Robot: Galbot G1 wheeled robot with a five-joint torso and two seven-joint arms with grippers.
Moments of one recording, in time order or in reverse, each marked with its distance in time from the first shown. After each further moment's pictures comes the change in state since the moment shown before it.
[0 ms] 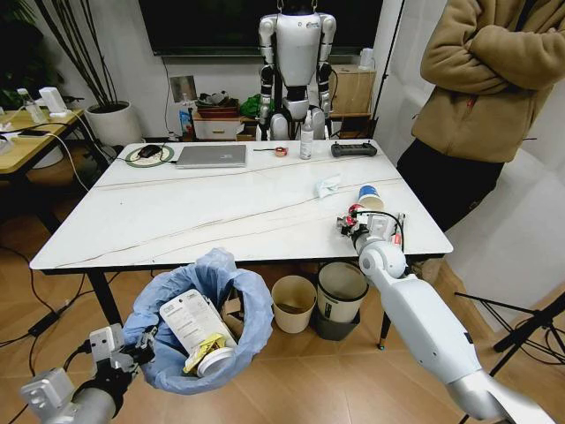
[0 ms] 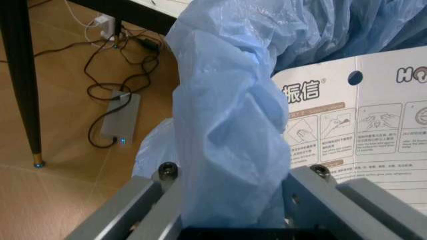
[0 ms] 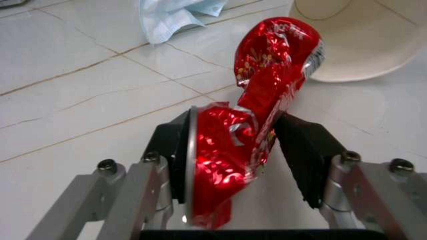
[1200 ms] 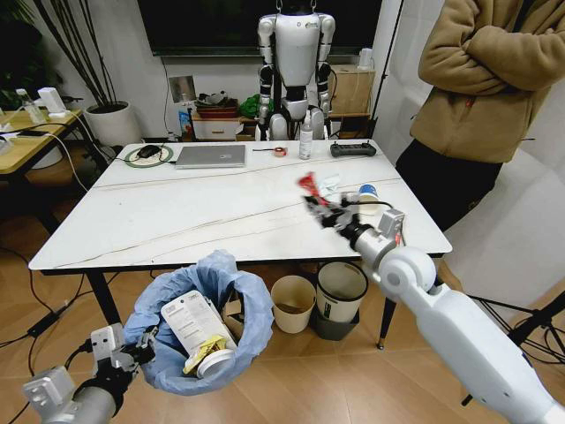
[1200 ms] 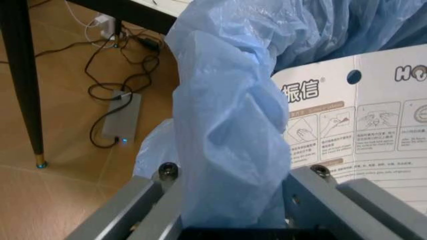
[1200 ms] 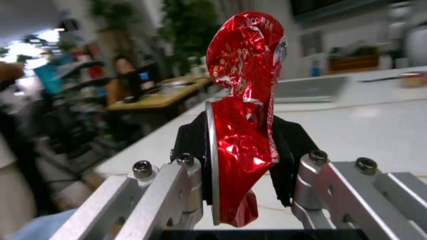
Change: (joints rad) left arm -0.003 0.025 -0.012 0.005 -0.020 0.006 -0.008; right arm -0.088 -0.262 -0.180 0.542 0.305 0.237 -0.466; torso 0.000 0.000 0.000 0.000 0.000
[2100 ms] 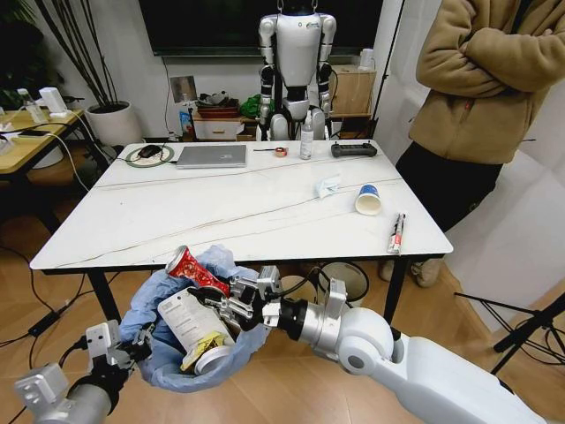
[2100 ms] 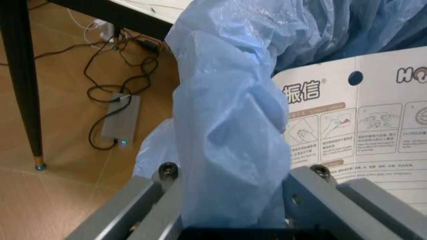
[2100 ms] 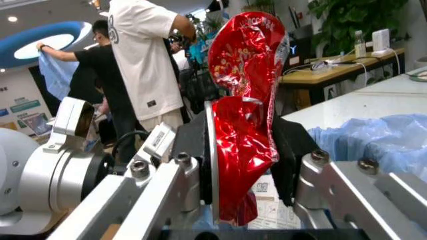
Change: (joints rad) left arm -0.002 0.007 -0.012 -0.019 -0.026 0.013 -0.015; right arm -0.004 -0.037 -0.346 0.113 -0.091 0.168 -0.221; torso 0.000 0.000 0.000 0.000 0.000
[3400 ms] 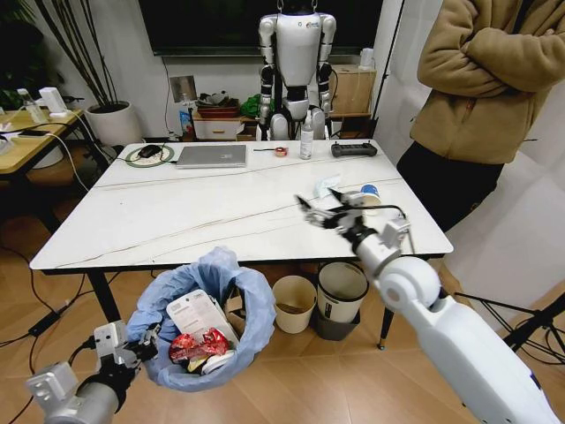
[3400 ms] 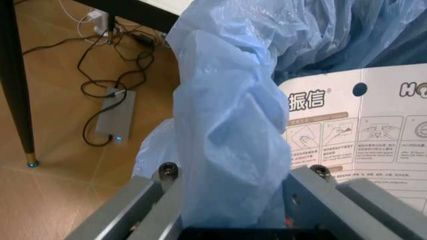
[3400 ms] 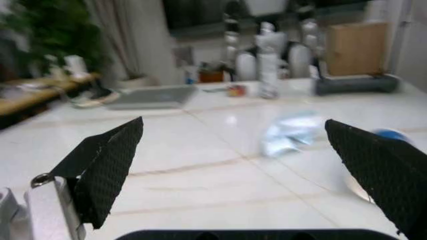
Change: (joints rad) left arm -0.028 0.000 0.037 0.037 0.024 -0.004 0.013; right arm -0.147 0.089 0.611 -0.181 -0.214 -0.228 0.502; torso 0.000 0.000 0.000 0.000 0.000
